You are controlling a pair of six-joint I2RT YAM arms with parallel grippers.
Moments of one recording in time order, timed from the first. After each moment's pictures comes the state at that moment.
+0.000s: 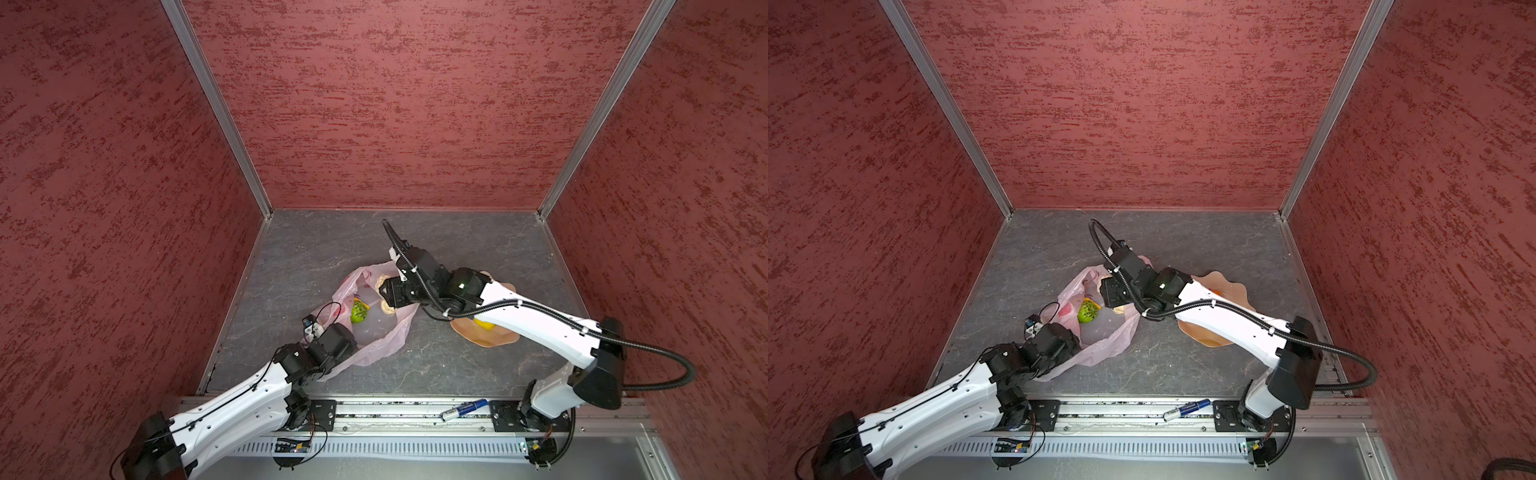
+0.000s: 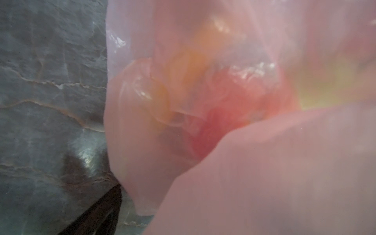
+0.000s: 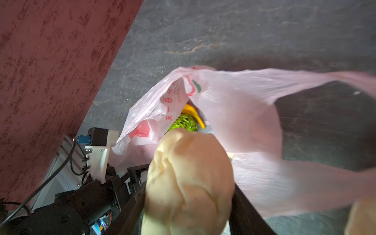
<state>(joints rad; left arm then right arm) -0.80 0.75 0.36 -0.74 -0.31 -1.28 0.97 1.51 1.44 -0.68 0.11 0.62</state>
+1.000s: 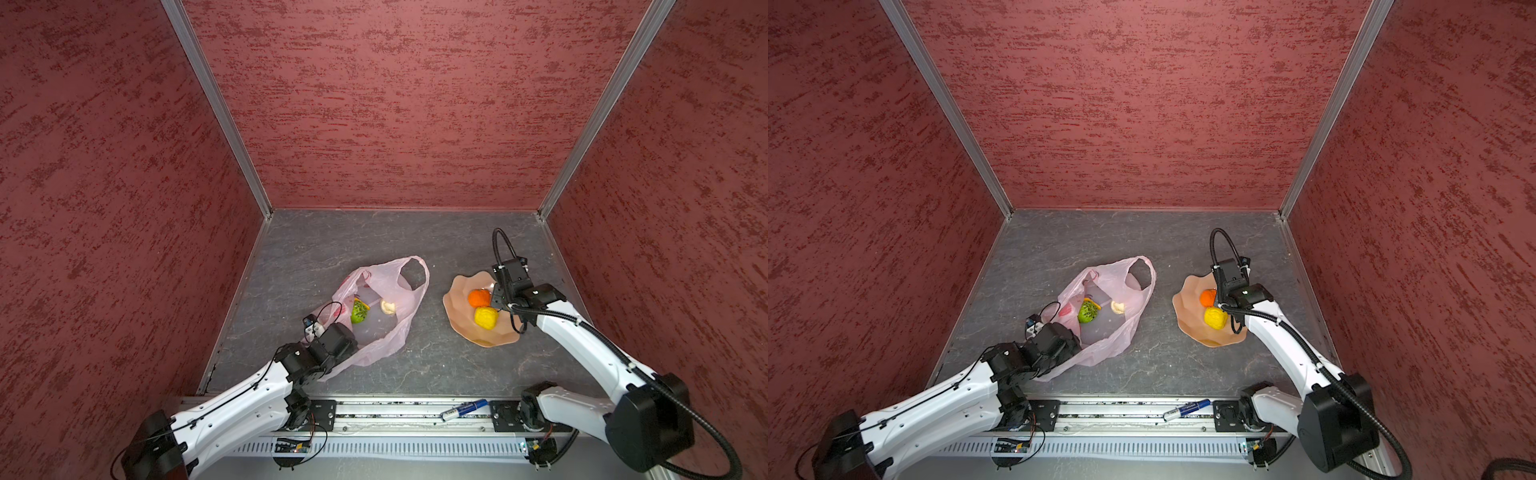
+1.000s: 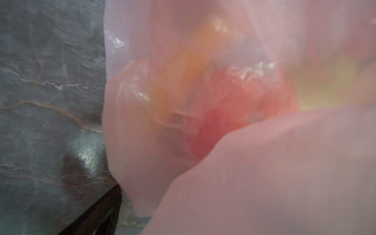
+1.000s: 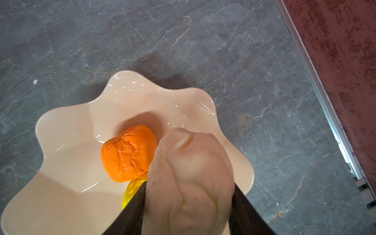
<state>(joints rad) -0.80 0.76 0.37 -0.74 -0.31 -1.28 0.30 1.18 0.85 -0.76 0.39 0.58</state>
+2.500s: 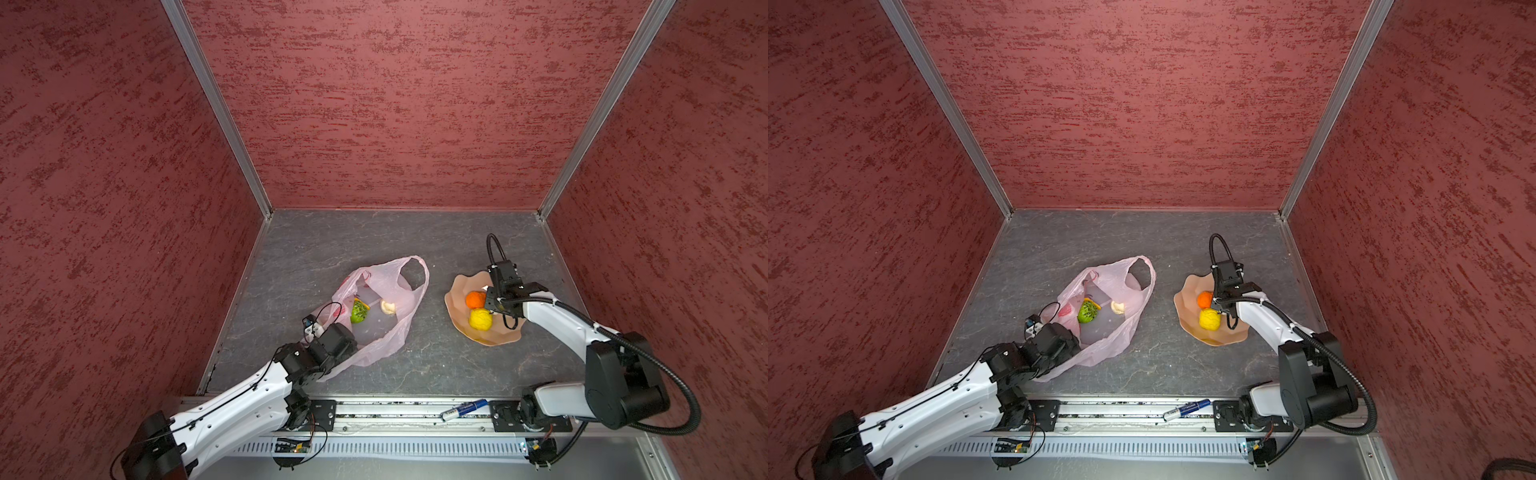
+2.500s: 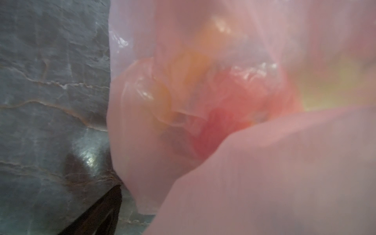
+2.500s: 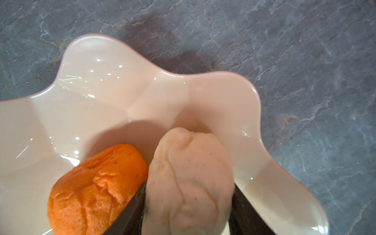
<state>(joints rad) -0.80 0.75 0.37 -0.76 -0.31 -1.28 0.24 1.37 0.78 -0.56 0.27 0.53</state>
